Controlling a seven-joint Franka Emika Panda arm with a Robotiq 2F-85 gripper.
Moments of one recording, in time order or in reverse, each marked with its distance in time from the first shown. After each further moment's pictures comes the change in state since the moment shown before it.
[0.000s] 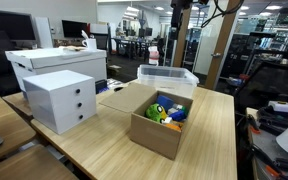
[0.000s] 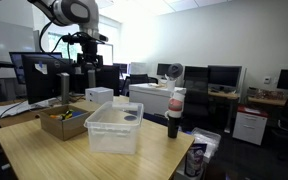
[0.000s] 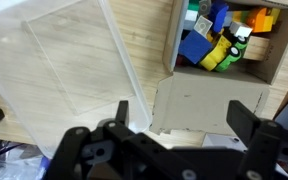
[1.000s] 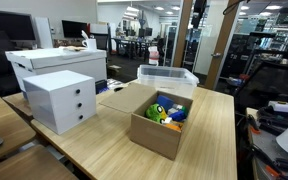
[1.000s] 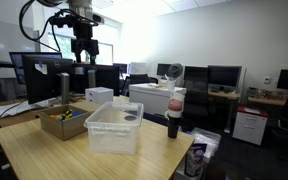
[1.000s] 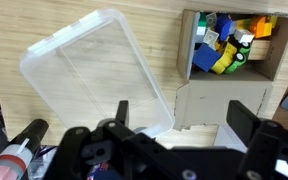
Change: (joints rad) arm -0.051 -0.249 -0.076 -0.128 -0.009 -0.058 0.000
